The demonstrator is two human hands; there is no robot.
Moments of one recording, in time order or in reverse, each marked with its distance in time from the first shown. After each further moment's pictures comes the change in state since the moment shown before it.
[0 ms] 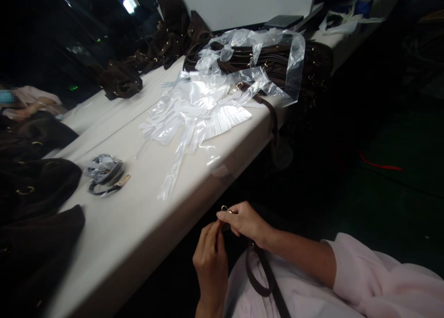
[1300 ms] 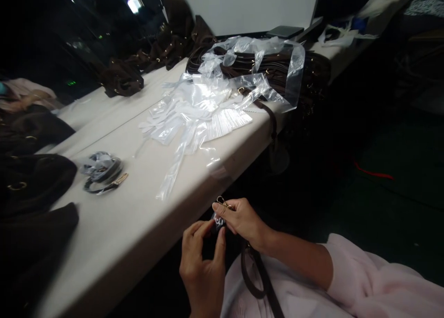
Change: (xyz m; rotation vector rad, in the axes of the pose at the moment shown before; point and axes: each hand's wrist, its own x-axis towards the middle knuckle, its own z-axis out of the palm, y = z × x) left_hand 0.026 0.033 -0.023 -0.254 0.153 -0.309; right_hand -0.010 -0.022 0.003 0.140 0.012 -0.146
